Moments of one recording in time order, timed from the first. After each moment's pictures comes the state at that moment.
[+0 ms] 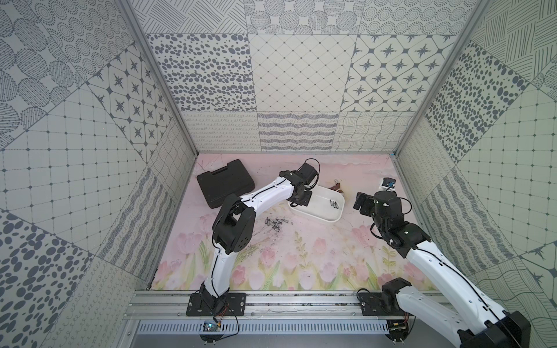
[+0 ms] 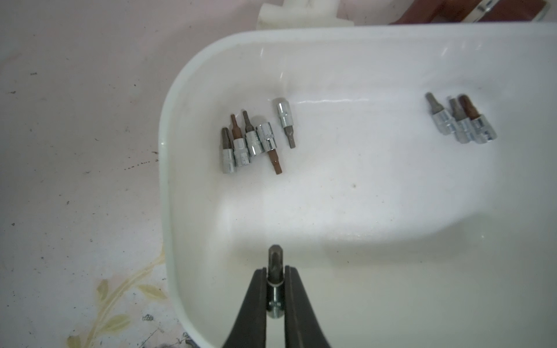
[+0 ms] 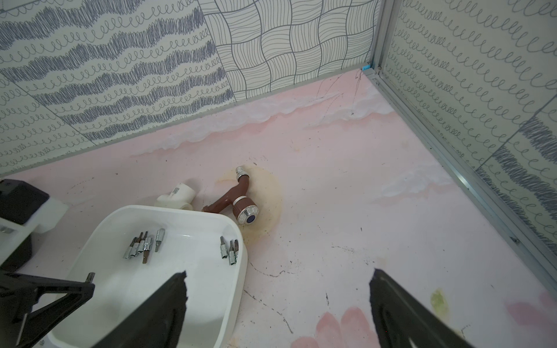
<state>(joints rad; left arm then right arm) -0.68 2.13 1.80 -0.86 -0.12 -0.25 0.38 0.91 0.73 -0.35 0.45 0.44</state>
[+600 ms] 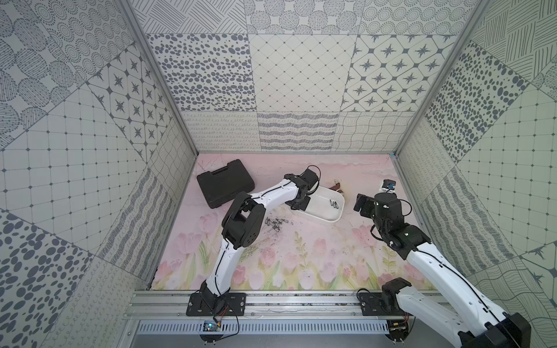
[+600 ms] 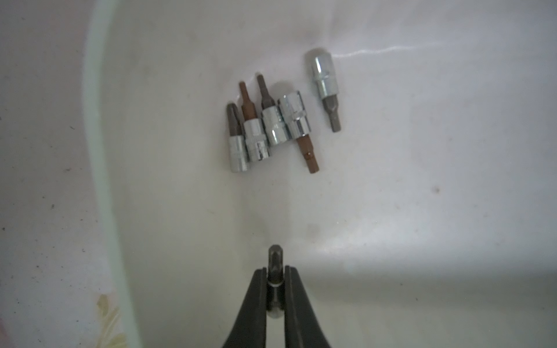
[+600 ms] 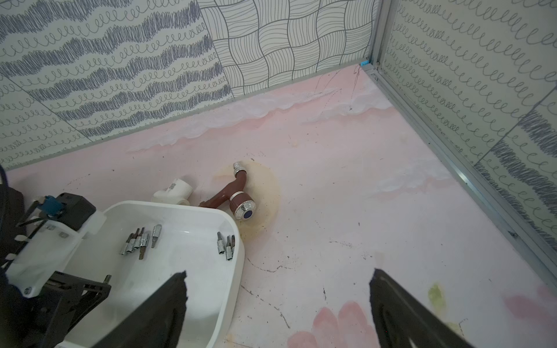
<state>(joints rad) -0.68 2.23 1.83 -0.89 -0.20 -0.21 0.38 0.90 0.71 -0.35 0.45 0.44</state>
